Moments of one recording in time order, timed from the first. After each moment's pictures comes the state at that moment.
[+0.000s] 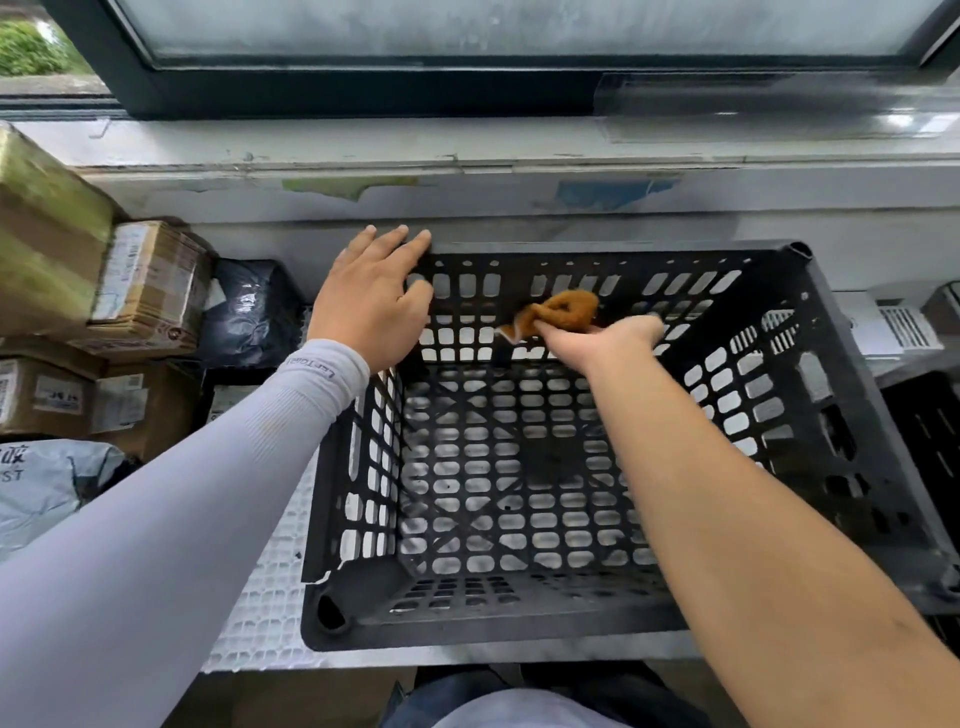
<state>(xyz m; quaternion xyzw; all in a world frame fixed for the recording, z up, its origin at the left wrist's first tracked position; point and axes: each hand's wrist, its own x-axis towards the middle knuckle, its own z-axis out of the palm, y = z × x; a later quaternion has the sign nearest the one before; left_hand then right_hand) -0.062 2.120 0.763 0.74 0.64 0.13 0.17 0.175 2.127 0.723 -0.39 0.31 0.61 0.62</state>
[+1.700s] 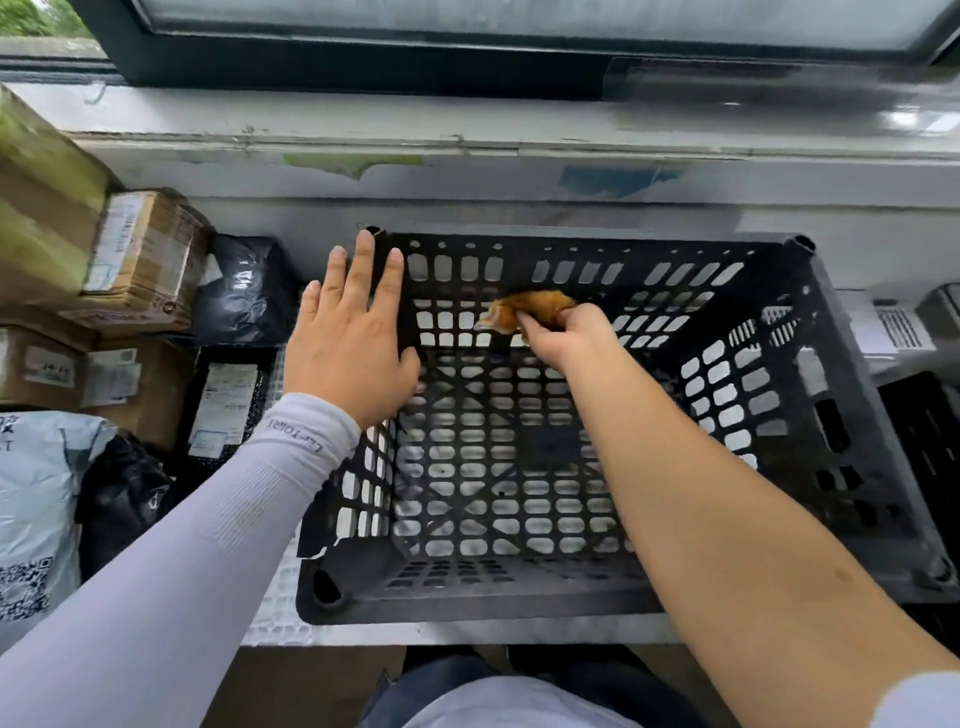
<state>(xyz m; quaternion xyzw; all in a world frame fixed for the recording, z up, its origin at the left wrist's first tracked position) -0.072 2.061 0.750 0.74 0.67 0.01 0.05 0.156 2.091 0.727 -0.68 -0.22 0.60 0.35</state>
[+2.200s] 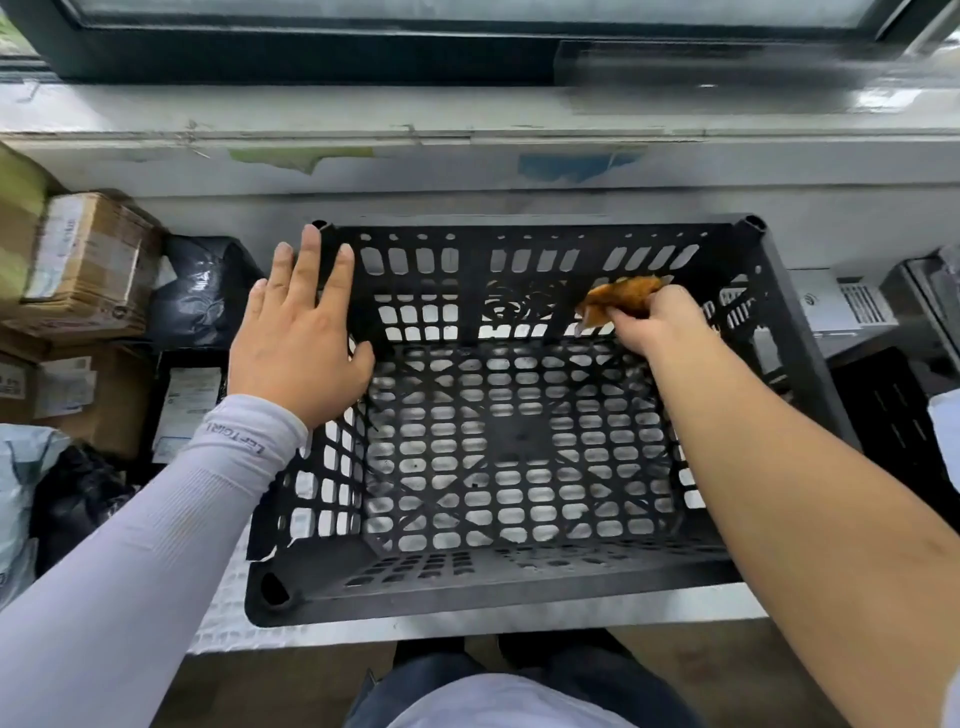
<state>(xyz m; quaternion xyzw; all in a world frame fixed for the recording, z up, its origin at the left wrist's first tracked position) -0.070 2.059 0.750 0.74 0.67 0.00 0.04 0.283 2.127 0.705 -0.66 0.05 0.56 0.50</state>
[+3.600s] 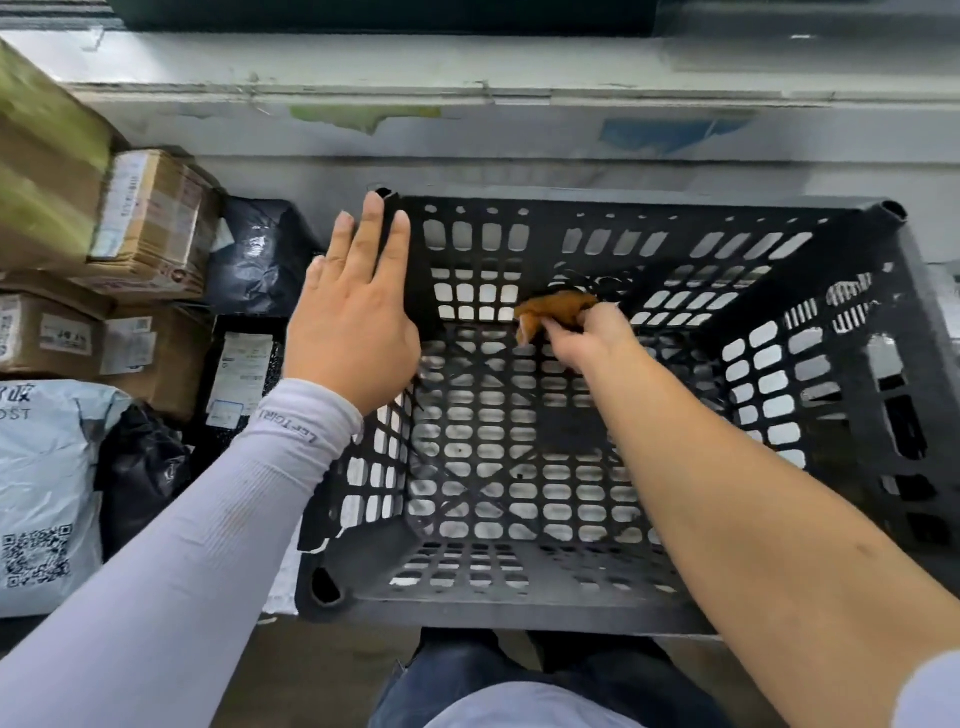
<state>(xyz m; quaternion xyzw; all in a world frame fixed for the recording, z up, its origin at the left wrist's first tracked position) -0.072 2.063 0.746 0.74 0.67 0.04 0.07 0.152 2.121 0.673 -0.60 0.11 0.63 0.47</state>
